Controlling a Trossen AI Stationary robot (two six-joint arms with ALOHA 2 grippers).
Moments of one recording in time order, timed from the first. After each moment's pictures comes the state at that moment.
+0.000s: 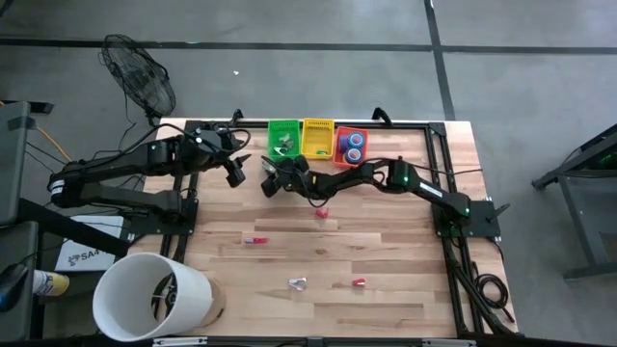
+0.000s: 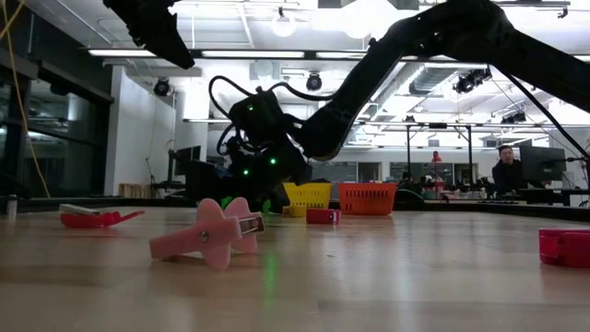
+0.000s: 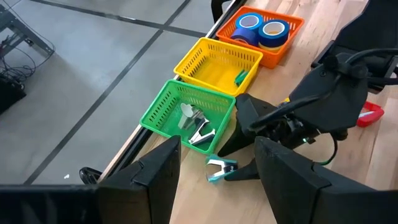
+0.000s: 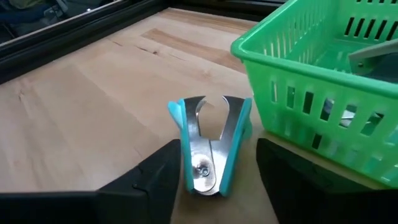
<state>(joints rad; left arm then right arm) 0.22 0.88 0.97 -0.71 -0.43 -0.01 -0.18 2.56 1.66 0.44 0.47 0.44</state>
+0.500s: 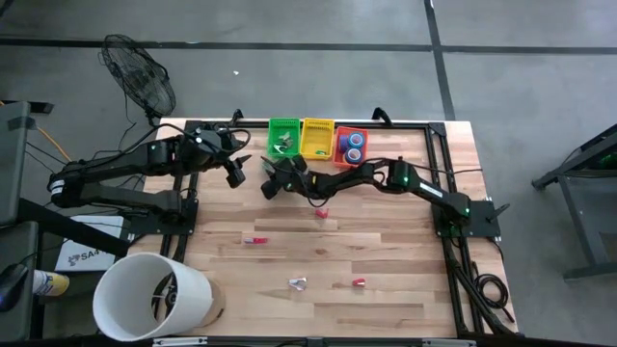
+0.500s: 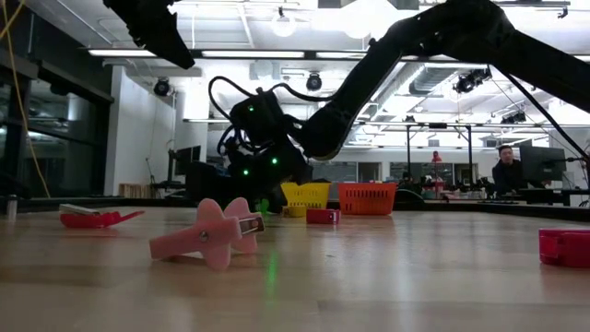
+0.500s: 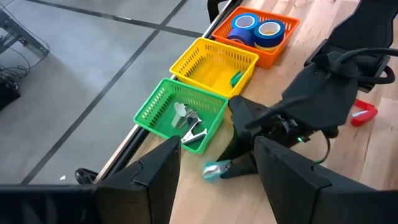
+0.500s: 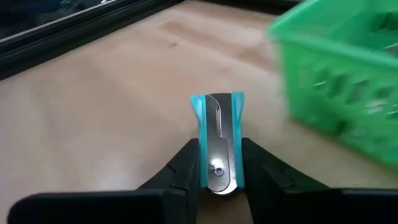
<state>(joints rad) 0.22 0.88 0.97 -0.71 -0.41 -0.01 -0.15 2.55 1.66 0.44 0.41 0.42</state>
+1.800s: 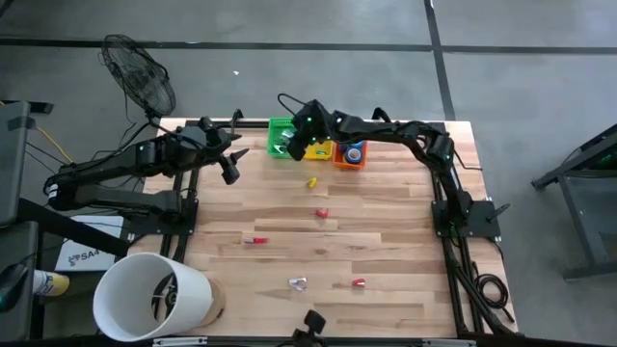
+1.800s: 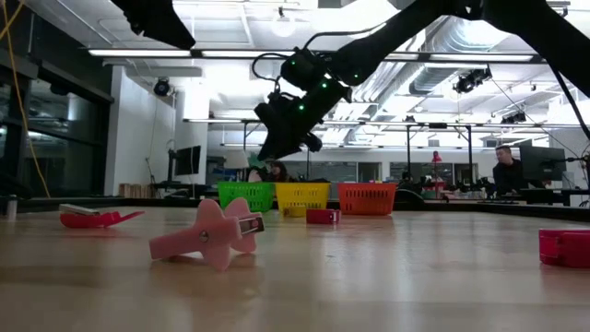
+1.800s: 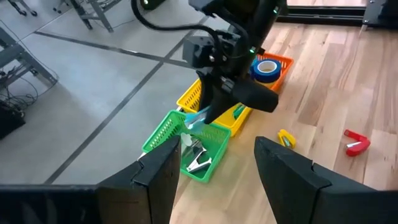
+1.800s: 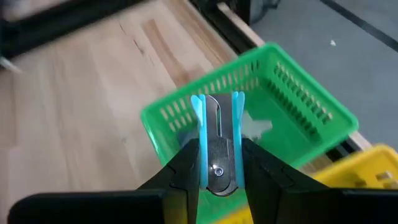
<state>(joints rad) 0.22 0.80 0.97 -0.63 -0.41 0.04 -0.46 2.14 1.65 -0.18 -0.07 0.13</state>
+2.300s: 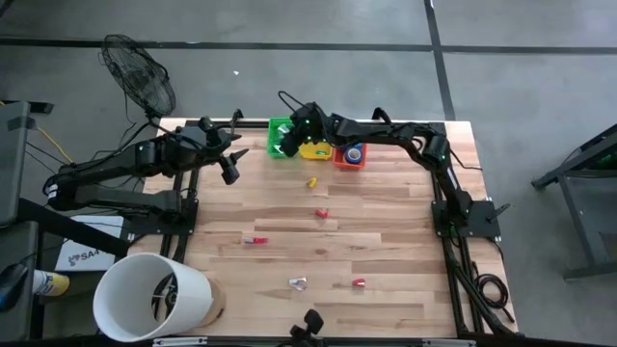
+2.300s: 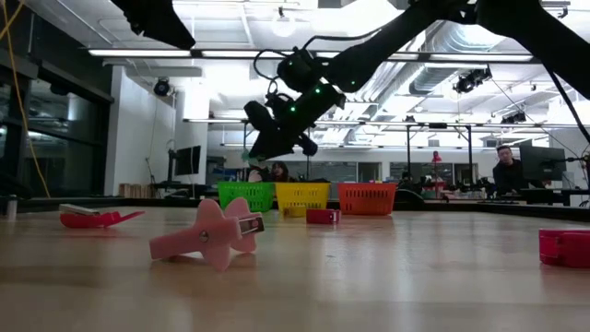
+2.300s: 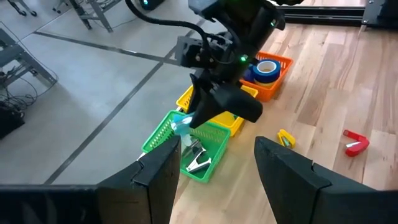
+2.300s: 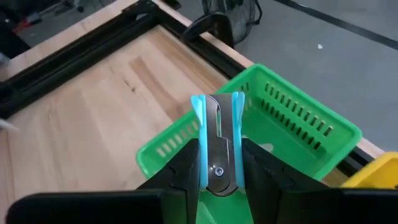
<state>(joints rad) 0.22 0.80 0.97 -0.63 -0.41 0.04 -0.45 2.18 1.65 -0.03 0.00 0.29</state>
